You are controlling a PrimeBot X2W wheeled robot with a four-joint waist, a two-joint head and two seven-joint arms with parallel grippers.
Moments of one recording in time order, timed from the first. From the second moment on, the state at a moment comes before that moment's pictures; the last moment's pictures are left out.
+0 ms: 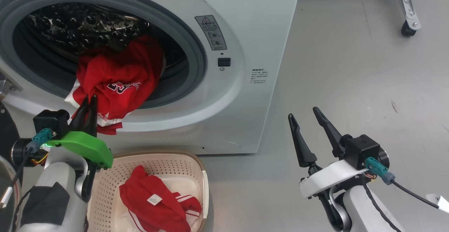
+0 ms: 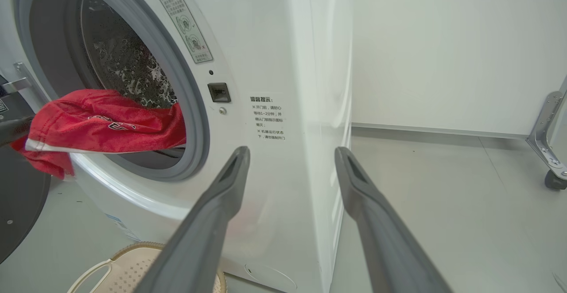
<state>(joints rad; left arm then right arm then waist) -0.51 0.15 -0.17 0.73 -0.36 -0.12 -0.25 -0.18 -0.06 0.35 0.23 0.34 0.06 -0.25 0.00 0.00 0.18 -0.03</state>
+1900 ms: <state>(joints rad) -0.14 0.17 -0.18 0.38 -0.37 -0.12 -0.18 -0.16 -0.06 0.36 0.22 0.31 0.09 -0.25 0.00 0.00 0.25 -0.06</state>
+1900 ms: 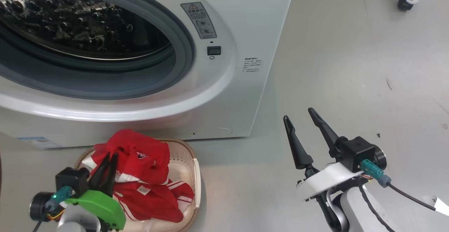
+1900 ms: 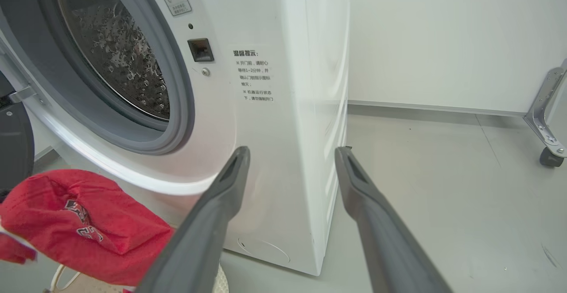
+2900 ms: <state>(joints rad) -0.38 0.19 -0.30 0.66 -0.33 -0.12 -0.18 -0.25 -0.06 0.35 0.19 0.30 0.08 -0.25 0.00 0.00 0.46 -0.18</state>
